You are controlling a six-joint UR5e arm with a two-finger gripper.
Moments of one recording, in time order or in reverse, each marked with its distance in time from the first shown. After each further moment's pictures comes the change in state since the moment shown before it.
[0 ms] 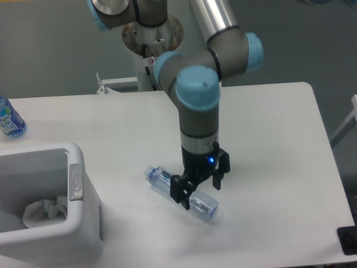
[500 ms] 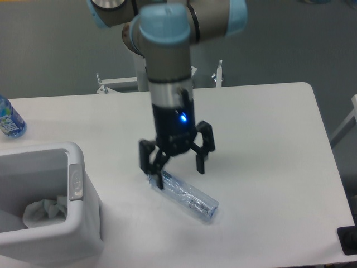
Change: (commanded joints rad) arm -0.031 0.146 -0.008 0.103 0.000 0.012
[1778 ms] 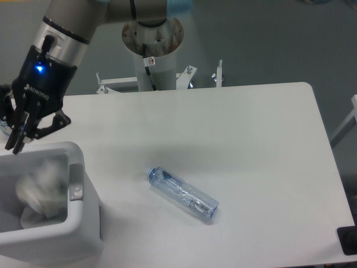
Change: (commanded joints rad) arm -0.259 0.166 0.017 0.071 -0.514 0.471
